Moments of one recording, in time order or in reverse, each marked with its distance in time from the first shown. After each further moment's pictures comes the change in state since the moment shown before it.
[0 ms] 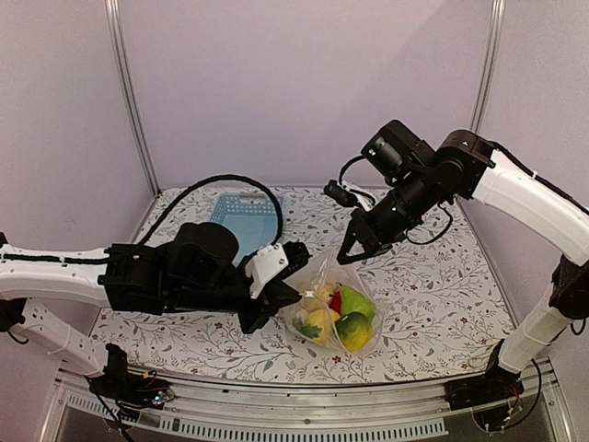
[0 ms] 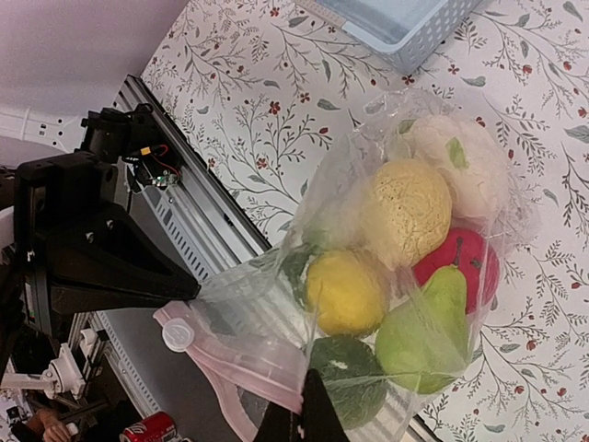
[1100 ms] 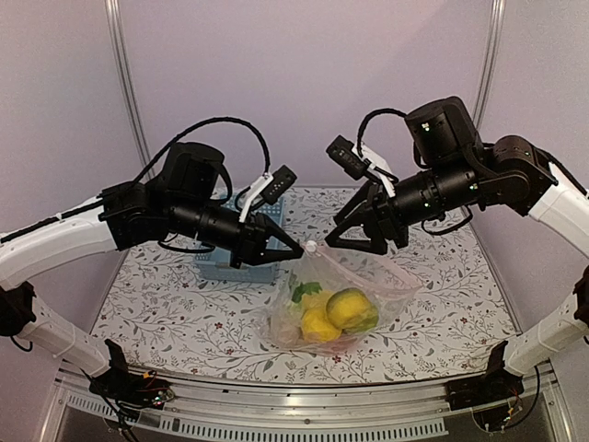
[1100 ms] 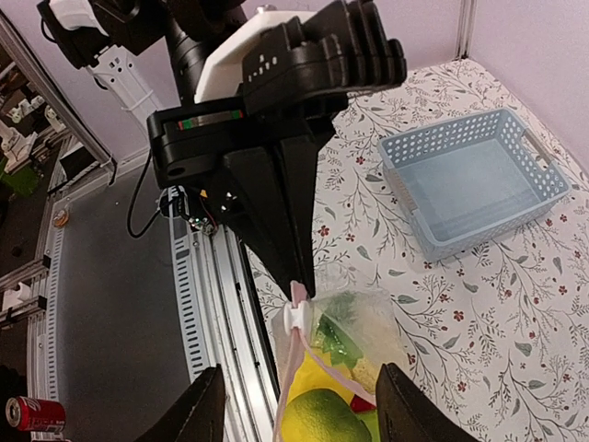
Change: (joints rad) left arm 0.326 0.087 0.283 -0.138 0.636 -0.175; right arm 0.116 -0.224 -0.077 0.283 0.069 -0.334
